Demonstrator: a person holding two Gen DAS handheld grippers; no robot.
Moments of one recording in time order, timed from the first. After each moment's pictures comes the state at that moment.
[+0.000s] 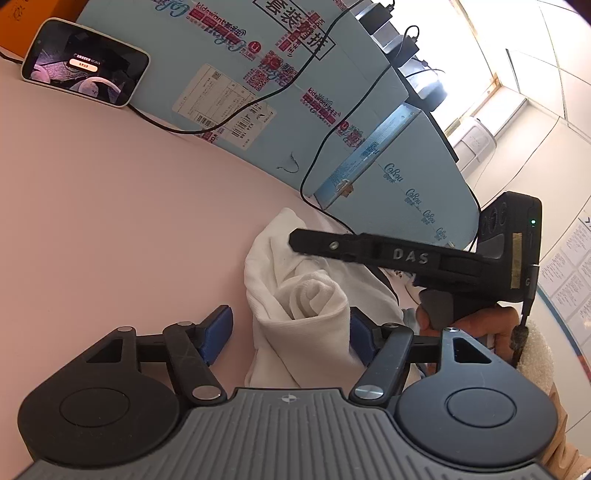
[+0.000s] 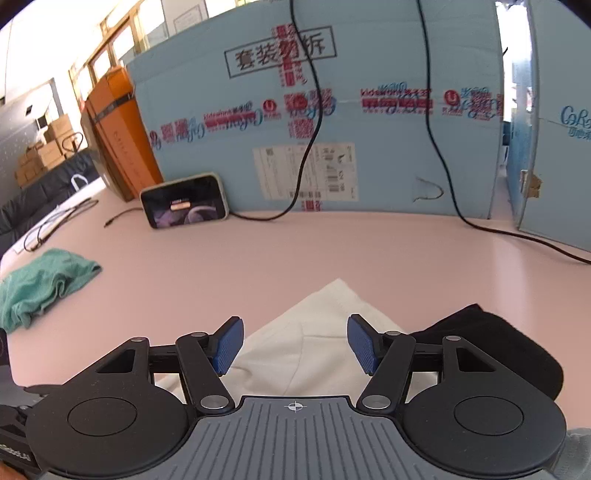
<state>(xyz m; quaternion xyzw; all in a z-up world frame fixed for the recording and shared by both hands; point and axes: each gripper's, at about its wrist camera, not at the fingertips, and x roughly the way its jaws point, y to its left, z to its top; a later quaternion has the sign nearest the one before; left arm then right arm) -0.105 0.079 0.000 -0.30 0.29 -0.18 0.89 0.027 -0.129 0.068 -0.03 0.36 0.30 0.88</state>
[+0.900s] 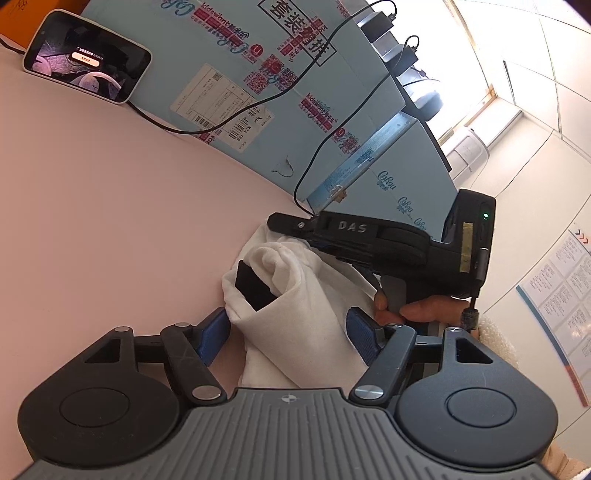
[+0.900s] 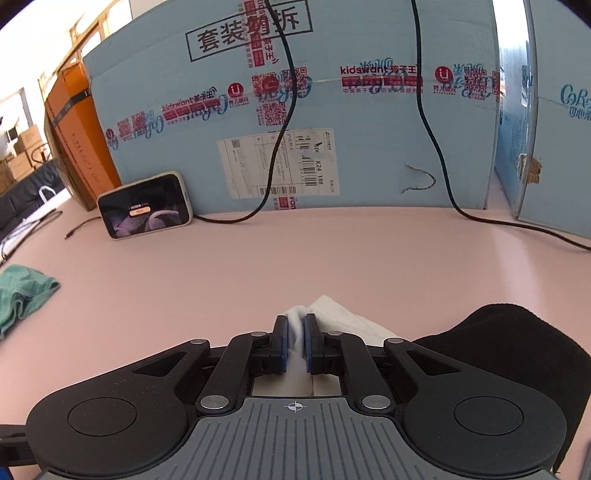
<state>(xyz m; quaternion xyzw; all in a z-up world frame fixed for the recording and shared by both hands) -0.106 0.085 -0.003 -0.32 0.28 -0.19 0.88 0.050 -0.114 0.045 0.02 0.35 0.26 0.90</state>
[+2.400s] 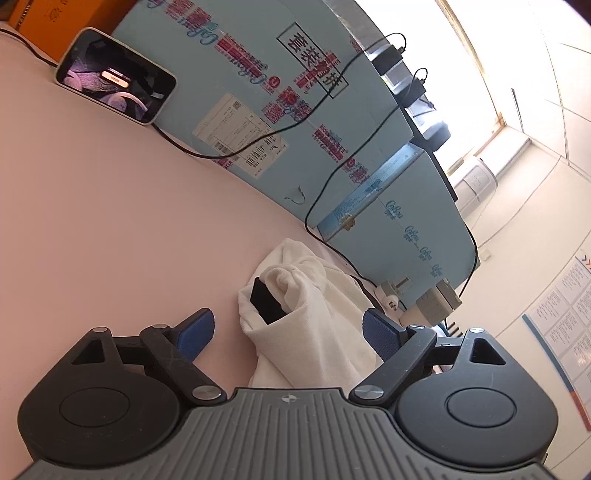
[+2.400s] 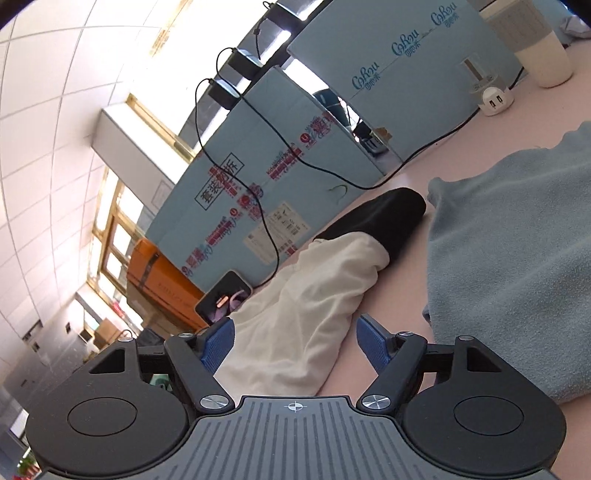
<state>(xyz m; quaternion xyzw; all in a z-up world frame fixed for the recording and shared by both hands) -0.136 0.095 0.000 -0.35 0.23 -0.14 0.90 -0.112 -0.293 0.005 0.32 0.25 0.28 0.87</state>
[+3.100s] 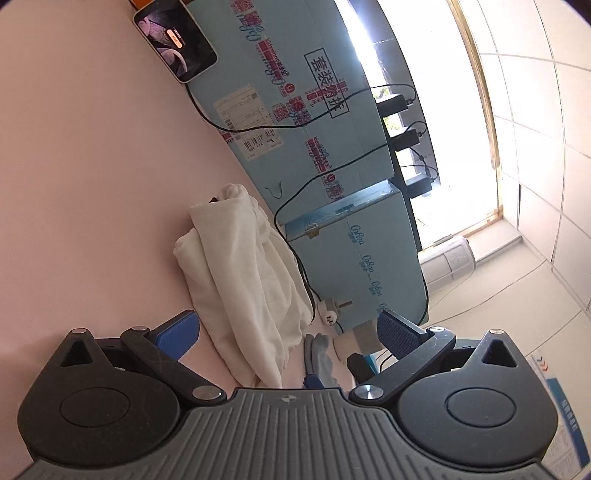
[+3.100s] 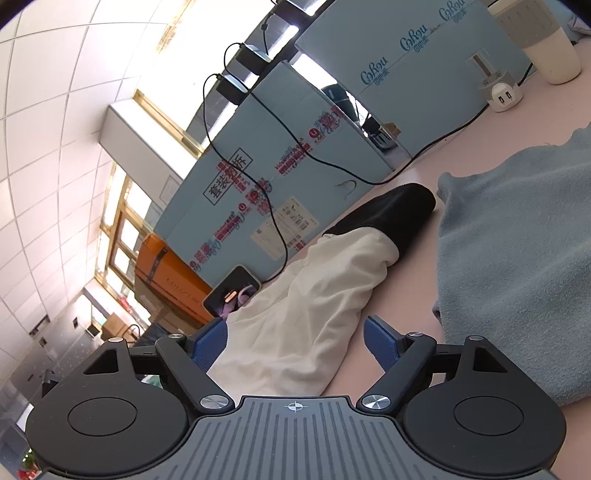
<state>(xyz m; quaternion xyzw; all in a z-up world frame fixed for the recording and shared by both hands) -0.227 0.045 0.005 -0.52 0.20 -0.13 0.82 -0.118 -0.295 0.005 0.33 0.25 0.30 0.86</state>
